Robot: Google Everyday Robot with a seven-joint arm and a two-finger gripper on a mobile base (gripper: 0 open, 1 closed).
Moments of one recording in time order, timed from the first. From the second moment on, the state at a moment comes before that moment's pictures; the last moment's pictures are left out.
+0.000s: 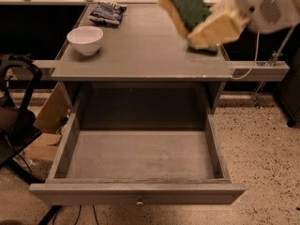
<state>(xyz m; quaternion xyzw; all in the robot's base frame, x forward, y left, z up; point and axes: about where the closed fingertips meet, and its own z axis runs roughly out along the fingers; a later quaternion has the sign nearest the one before) 0.503 -0.111 1.056 -0.45 0.77 0.08 0.44</state>
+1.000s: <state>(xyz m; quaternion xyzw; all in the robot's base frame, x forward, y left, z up) 0.496 -0.091 0.709 -0.46 0.87 0.11 0.17</state>
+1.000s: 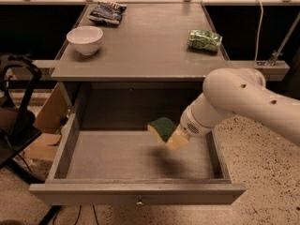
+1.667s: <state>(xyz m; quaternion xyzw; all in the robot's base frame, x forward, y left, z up) 0.502 -0.089 0.658 -0.43 0.88 0.12 0.15</state>
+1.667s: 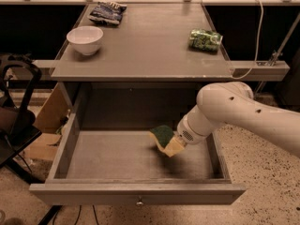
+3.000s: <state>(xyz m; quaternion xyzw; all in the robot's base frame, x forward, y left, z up) 0.502 -0.089 0.658 -0.43 0.88 0.12 0.15</state>
